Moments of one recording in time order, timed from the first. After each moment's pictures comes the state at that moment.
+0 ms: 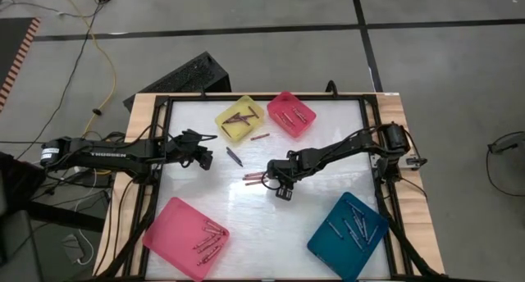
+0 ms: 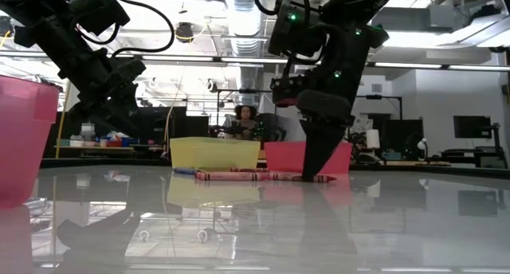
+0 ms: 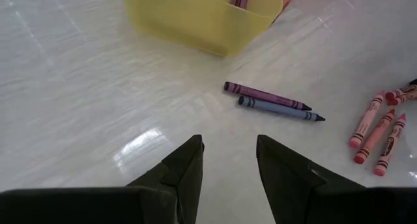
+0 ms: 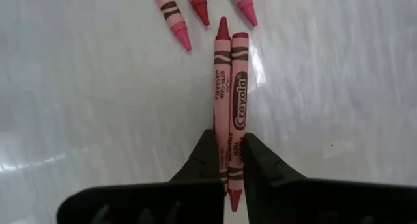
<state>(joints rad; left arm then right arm) 0.17 0.85 0.37 -0.26 -0.30 -0.72 0.09 1.82 1.16 -0.52 0.10 0.37</state>
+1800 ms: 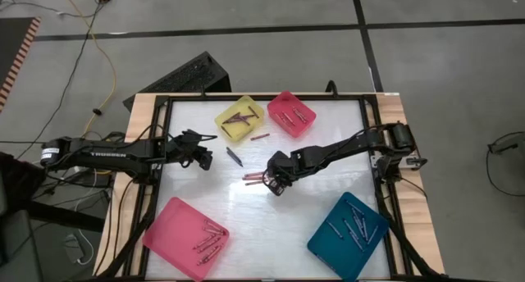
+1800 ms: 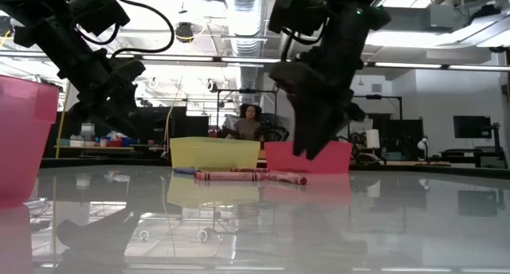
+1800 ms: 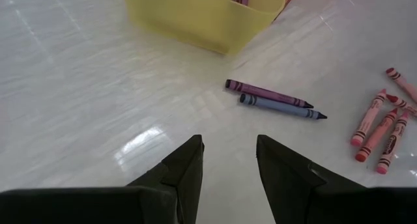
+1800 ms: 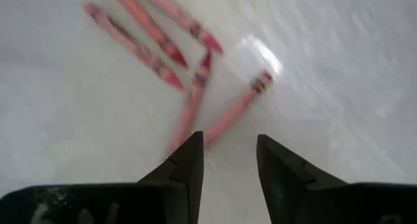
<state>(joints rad) 0.17 0.85 0.37 -0.26 -0.30 -0.72 0.09 1.75 1.19 -0.55 0.13 0.80</state>
